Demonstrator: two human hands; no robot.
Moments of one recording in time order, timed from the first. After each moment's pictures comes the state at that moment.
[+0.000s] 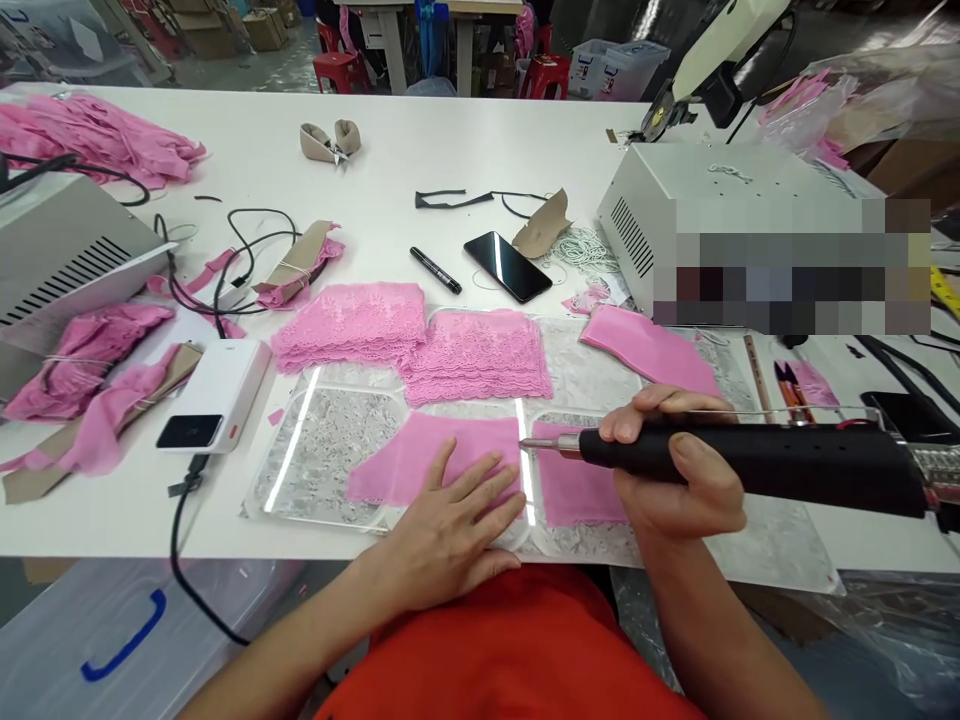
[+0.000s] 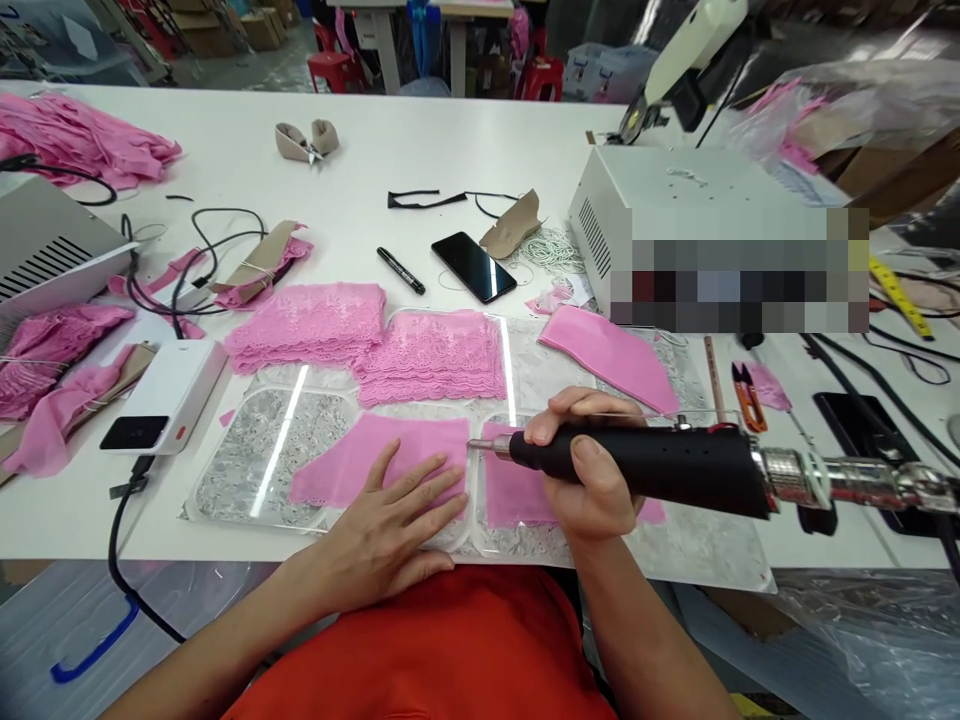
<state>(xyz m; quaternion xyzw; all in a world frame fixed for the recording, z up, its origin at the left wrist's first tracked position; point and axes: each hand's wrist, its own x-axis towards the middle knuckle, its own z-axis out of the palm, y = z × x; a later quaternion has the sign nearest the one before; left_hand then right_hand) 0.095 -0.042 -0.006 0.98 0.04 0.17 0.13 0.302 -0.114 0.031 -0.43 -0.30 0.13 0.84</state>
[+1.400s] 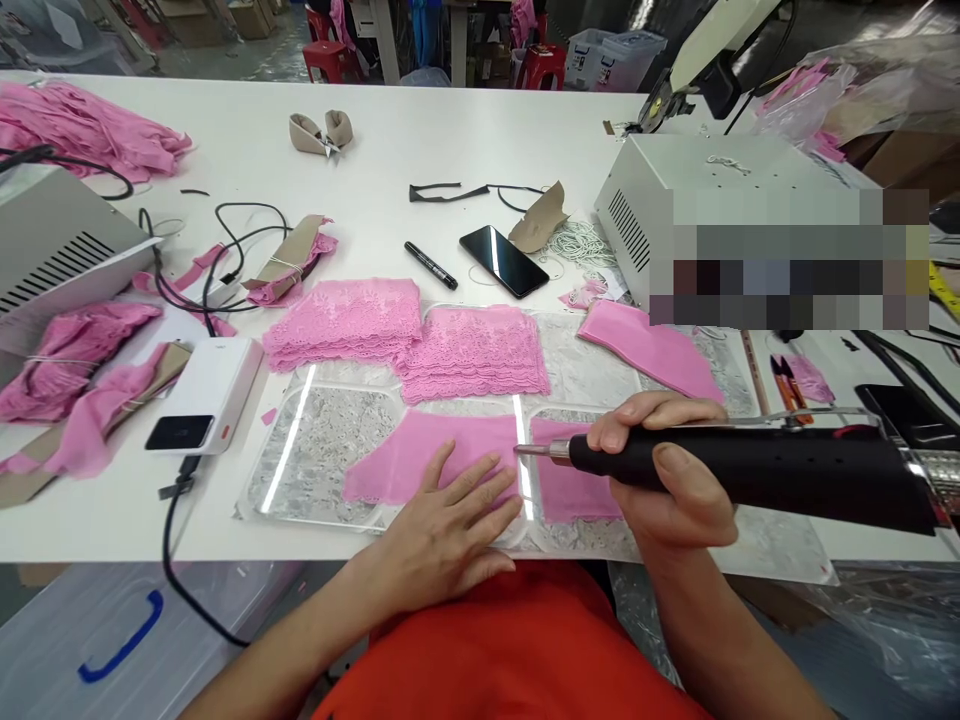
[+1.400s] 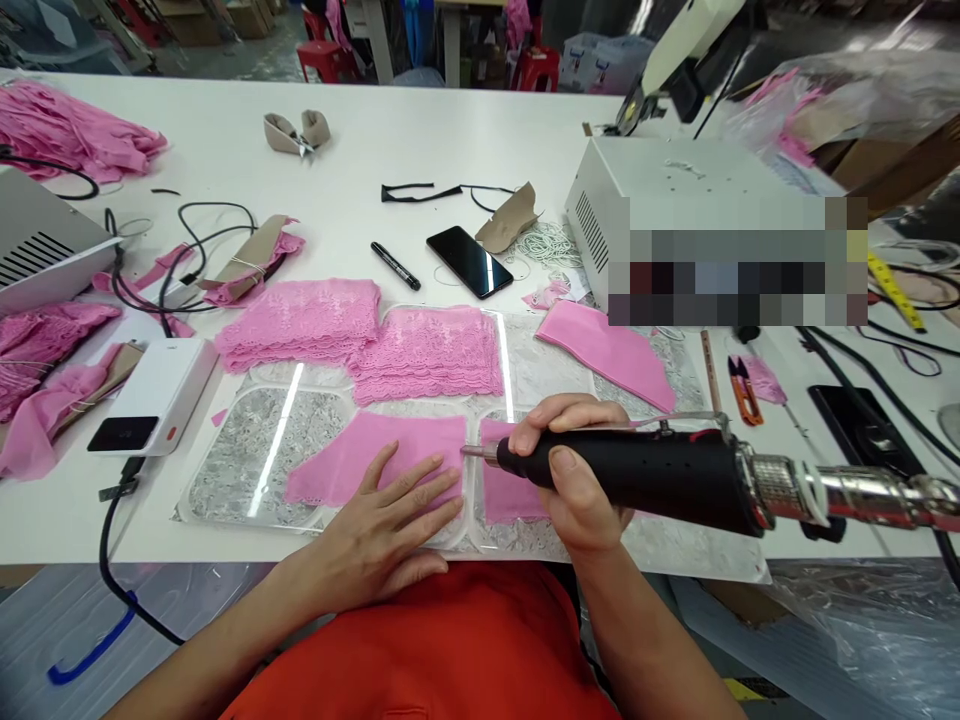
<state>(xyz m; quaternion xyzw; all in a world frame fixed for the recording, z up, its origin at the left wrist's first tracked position) 0.091 -0.038 -0.008 0.98 0.01 0.18 0.12 0.296 -0.121 0.033 -0.42 -0.36 0.18 0.81</state>
